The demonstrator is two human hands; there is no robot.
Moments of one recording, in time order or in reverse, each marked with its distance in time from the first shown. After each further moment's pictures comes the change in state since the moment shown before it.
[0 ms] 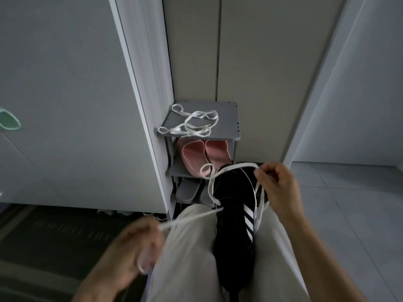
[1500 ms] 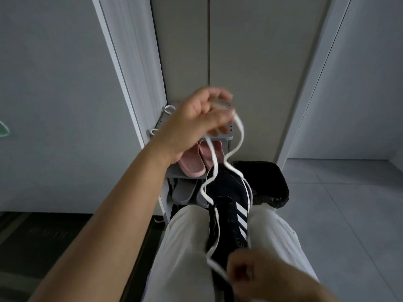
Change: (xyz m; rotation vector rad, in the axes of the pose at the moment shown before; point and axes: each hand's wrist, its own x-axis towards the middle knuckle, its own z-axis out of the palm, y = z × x) left_hand 0.122 0.149 0.060 0.298 -0.048 0.457; right_hand -0.097 -0.044 -0.026 -0.594 -0.782 -0.037
